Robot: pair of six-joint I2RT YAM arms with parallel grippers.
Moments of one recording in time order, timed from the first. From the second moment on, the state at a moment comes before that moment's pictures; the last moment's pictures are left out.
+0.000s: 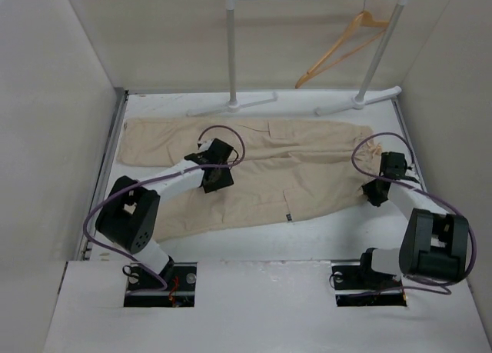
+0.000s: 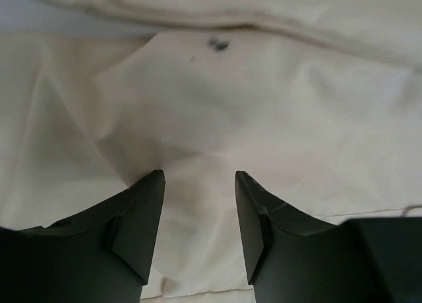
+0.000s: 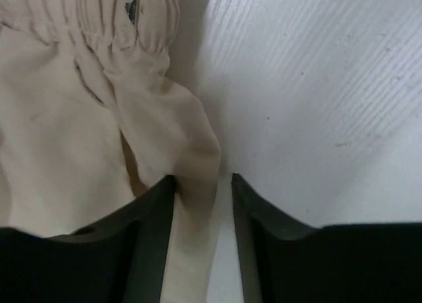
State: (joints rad) left arm -0.56 1.59 0.98 -0.48 -0.22 -0.80; right arm -0.20 1.27 0.63 -0.43 0.20 0.91
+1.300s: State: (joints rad) left arm 0.39 0.94 0.70 -1.12 -0.32 -1.08; right arm 0.19 0.77 0.63 -0.72 0.04 0.84
